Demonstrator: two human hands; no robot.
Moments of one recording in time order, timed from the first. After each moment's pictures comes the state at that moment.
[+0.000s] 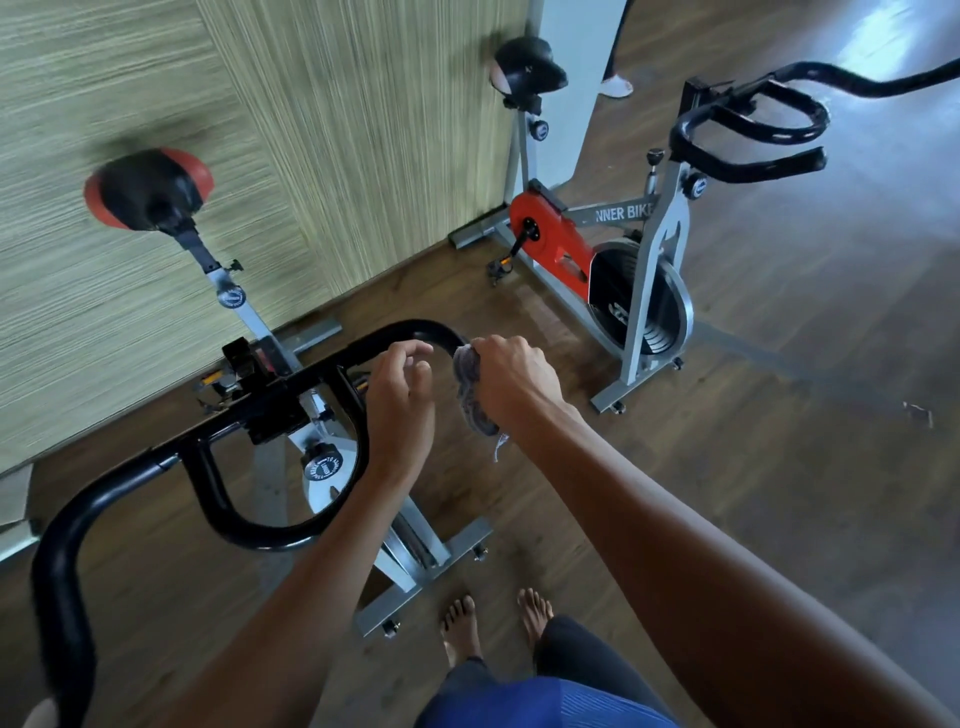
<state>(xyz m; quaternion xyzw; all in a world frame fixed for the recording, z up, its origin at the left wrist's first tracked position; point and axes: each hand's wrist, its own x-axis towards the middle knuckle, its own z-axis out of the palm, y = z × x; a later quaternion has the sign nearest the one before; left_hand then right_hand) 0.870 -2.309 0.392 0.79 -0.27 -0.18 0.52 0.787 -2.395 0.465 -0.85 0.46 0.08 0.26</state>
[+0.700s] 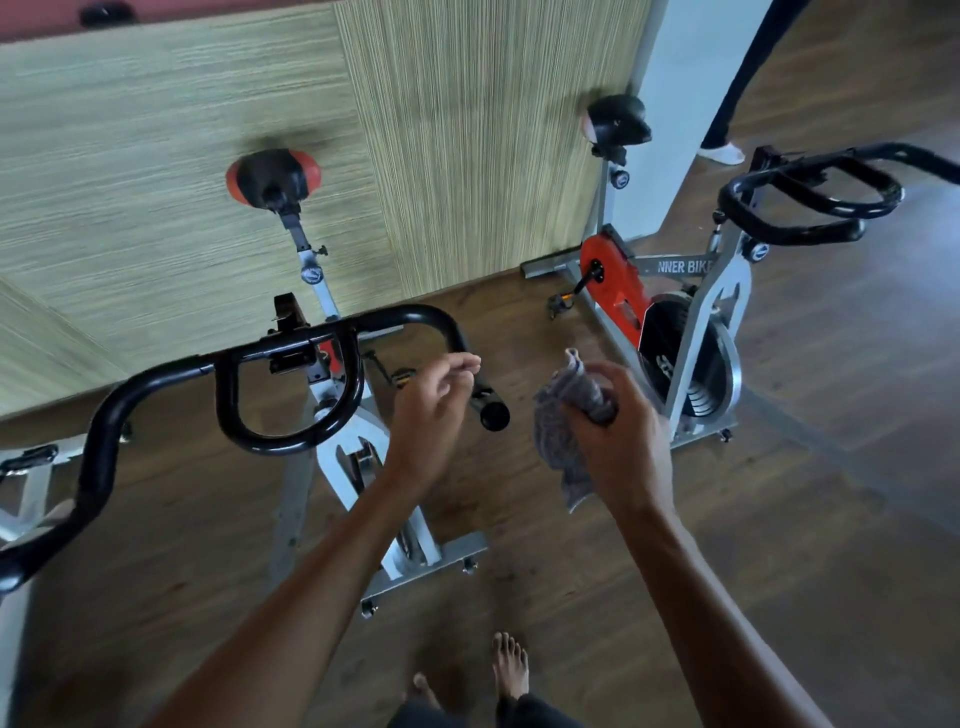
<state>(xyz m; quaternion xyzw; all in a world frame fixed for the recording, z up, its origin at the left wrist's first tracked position) 0.763 -2.304 0.428 0.77 -0.27 -0.15 0.56 0.610 -2.424 0.457 -0.78 0.42 -0.25 0.40</state>
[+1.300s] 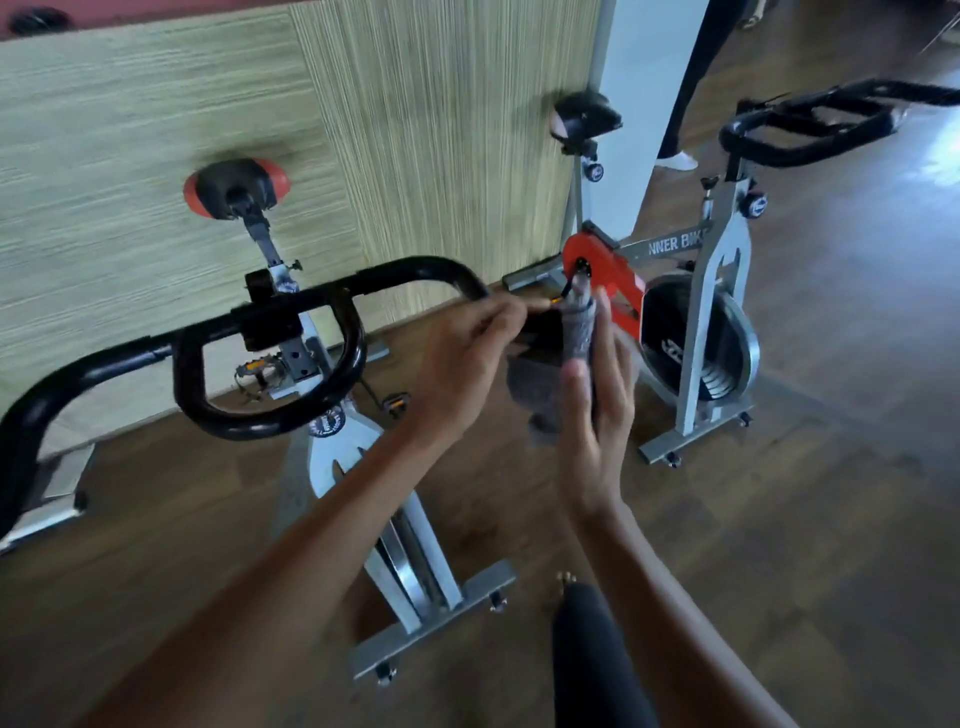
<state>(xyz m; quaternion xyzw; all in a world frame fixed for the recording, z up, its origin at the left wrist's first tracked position) 0.788 -2.302 0.374 0.62 -0.45 -0.15 0.62 0.669 -2.341 0.336 -0.69 0.26 -0.56 0.39</state>
